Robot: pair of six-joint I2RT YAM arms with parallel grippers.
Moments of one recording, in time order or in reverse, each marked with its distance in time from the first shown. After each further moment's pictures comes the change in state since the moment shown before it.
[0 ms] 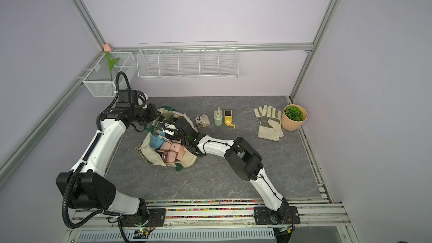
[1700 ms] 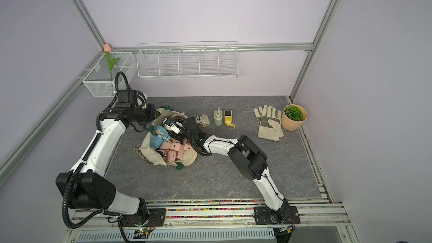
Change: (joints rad) left arm 0.004 0.000 -0.003 0.003 -0.005 0.000; right arm -0.045 -0.090 -0.165 0.104 -0.189 0.286
